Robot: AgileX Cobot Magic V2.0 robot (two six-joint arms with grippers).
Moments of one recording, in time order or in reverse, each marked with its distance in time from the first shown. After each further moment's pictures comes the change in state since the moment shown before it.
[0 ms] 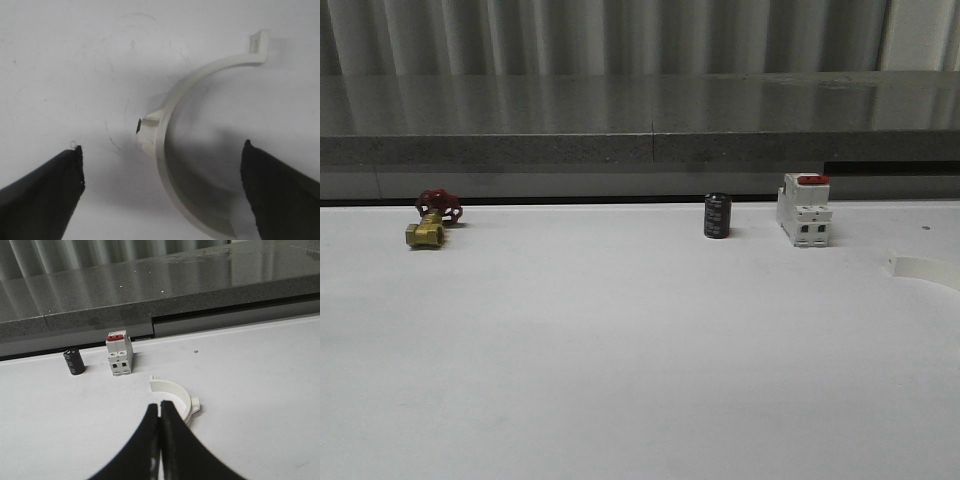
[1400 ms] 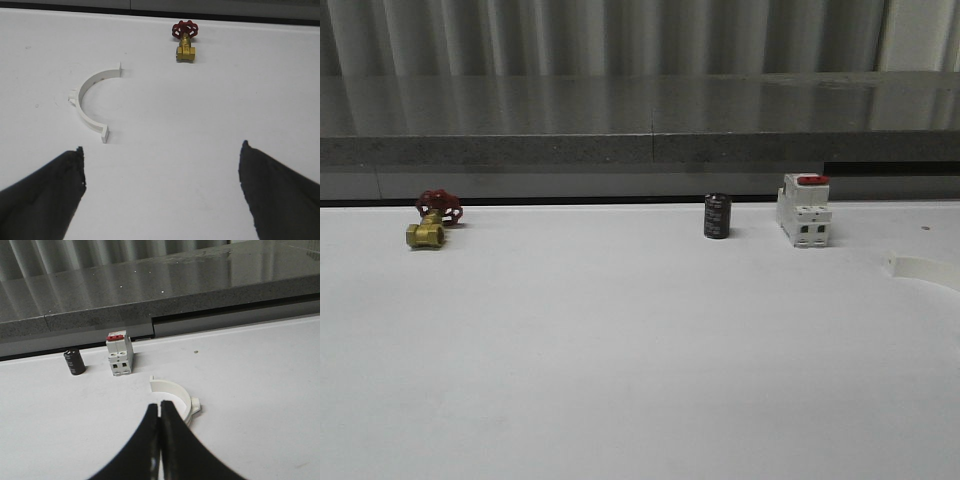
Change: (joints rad) left arm -0.264 -1.331 0.655 -0.030 0.058 -0.223; right arm 0.000 0.000 0.000 0.000 0.000 0.000
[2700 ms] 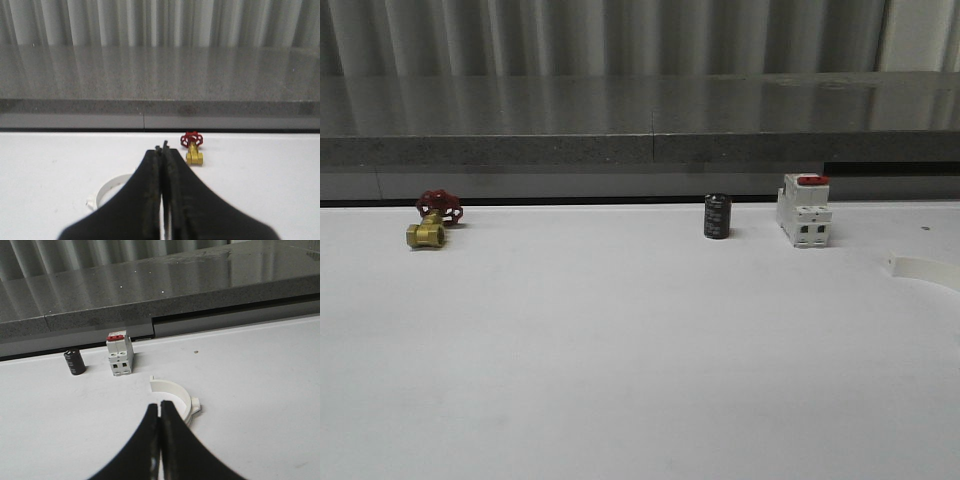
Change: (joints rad) left arm 0.000 -0.382 0.274 0.069 -0.394 0.000; right arm 0.000 0.000 0.000 0.000 0.000 0.000
